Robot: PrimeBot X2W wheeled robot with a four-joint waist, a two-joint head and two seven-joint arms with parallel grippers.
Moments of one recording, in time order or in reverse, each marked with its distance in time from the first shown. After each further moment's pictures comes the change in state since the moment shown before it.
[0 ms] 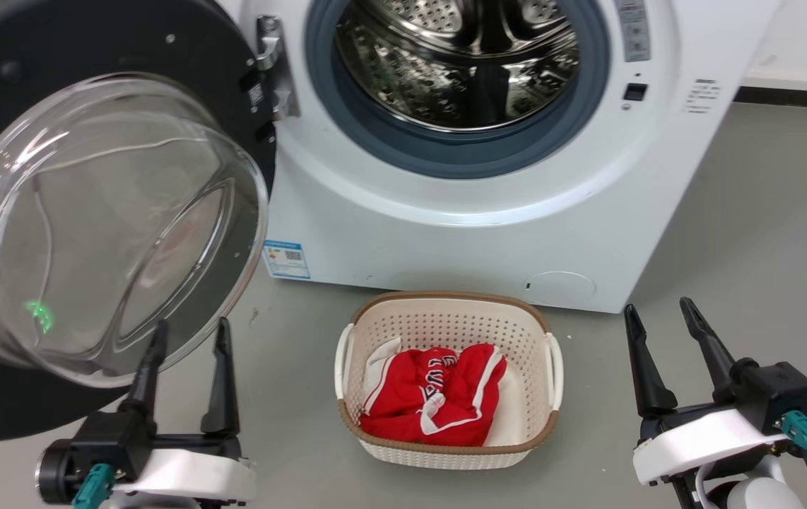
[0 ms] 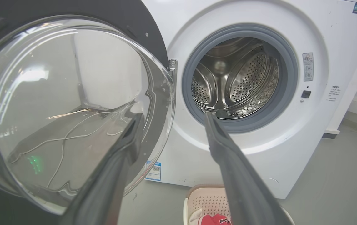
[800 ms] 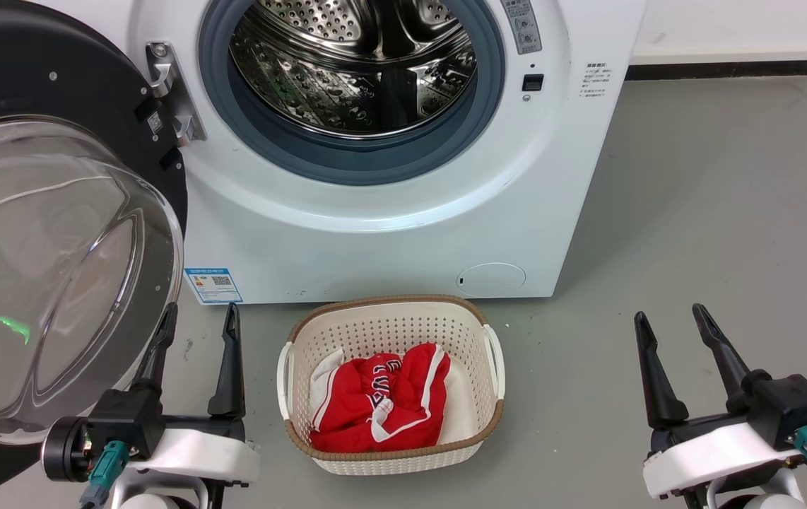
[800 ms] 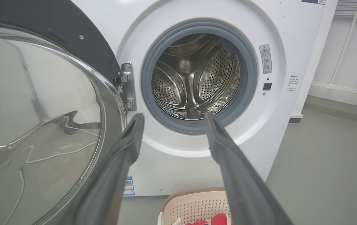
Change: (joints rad) left arm -0.077 0.012 -0.030 0.089 0.039 -0.002 -0.018; right arm 0.061 0.000 -0.018 -0.108 -0.041 0.000 0.034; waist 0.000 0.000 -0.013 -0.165
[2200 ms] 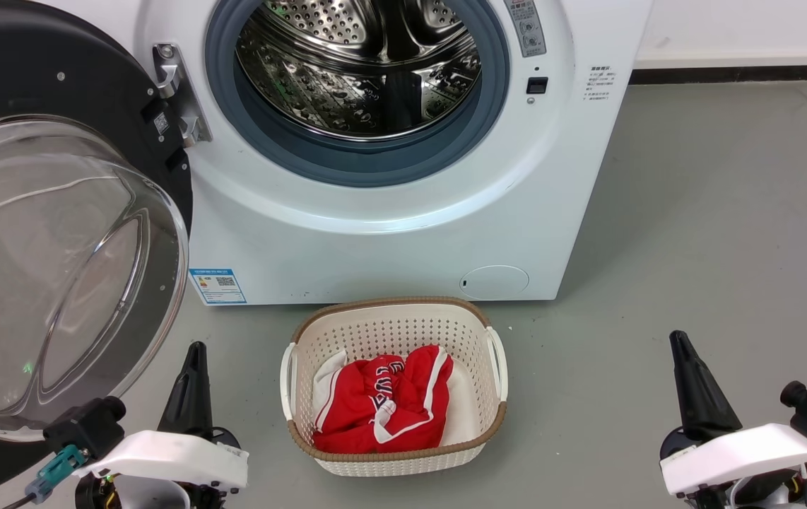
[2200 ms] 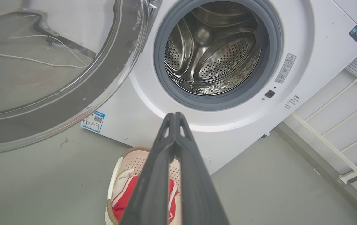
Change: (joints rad) left arm 0.014 -0.042 0.048 0.095 -0.417 -0.038 0.113; right arm -0.003 -0.017 -0.003 0.099 0.479 0.000 0.051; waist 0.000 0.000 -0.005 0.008
